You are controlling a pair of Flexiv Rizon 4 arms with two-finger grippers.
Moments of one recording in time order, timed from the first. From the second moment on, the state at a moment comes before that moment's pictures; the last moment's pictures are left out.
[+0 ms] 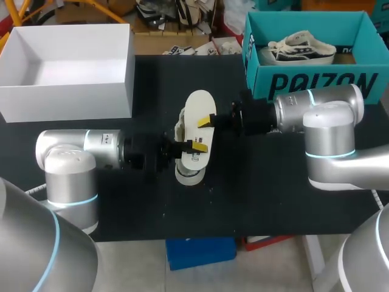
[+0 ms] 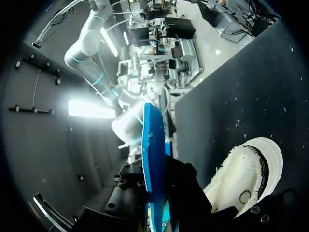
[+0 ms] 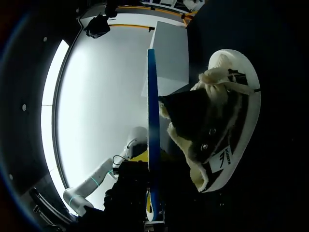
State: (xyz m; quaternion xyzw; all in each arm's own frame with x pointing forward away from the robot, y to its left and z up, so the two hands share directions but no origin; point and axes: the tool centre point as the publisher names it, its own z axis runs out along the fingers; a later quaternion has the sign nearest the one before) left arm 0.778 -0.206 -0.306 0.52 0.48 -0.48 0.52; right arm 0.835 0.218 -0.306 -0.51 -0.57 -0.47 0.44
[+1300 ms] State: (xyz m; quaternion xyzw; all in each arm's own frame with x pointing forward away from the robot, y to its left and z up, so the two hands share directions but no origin) left arm 0.780 -0.168 -0.259 0.72 0.52 -0.15 0.43; right arm 0.833 0.218 -0.306 -0.51 -0.57 -0.47 0.44
